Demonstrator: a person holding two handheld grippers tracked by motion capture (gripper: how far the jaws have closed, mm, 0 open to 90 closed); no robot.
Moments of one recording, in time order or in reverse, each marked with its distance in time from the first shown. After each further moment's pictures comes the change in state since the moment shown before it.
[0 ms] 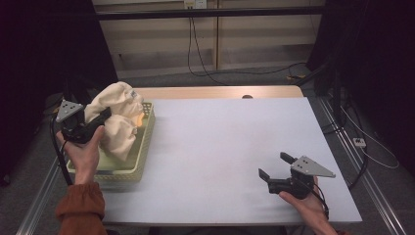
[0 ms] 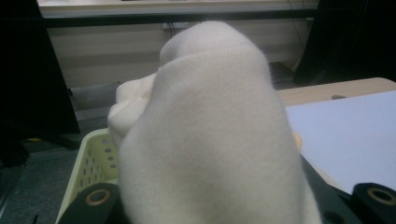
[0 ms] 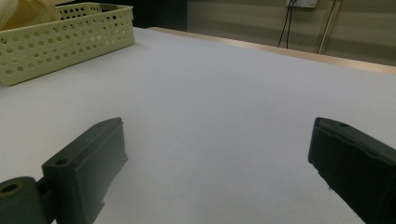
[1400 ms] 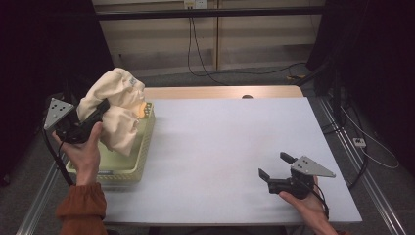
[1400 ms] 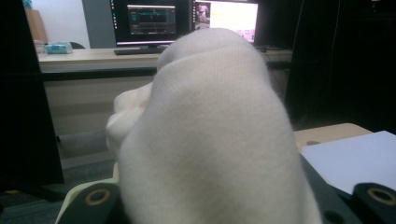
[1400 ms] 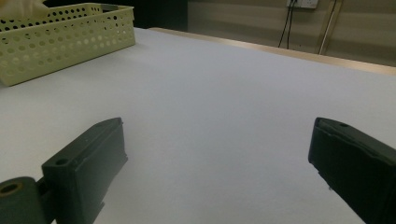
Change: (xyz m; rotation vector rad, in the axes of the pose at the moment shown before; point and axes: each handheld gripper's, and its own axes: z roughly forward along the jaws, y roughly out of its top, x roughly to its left) left arm -0.019 0.018 -0.024 -0.200 -0.037 0.015; right arm 0.000 0.000 0.000 -0.001 0.002 -0.006
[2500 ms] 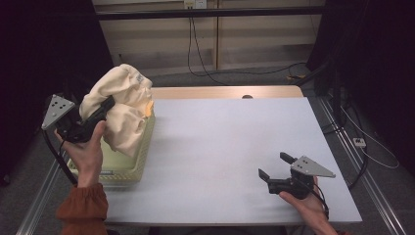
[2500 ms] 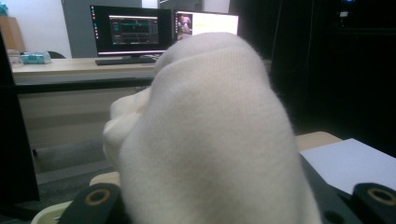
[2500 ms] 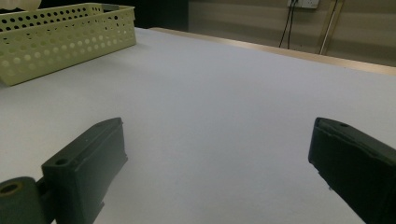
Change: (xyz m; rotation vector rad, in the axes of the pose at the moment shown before) left arm -0.021 0.018 -0.005 -0.032 -0.075 -0.011; right arm 0.000 0.000 0.000 0.001 0.003 -0.001
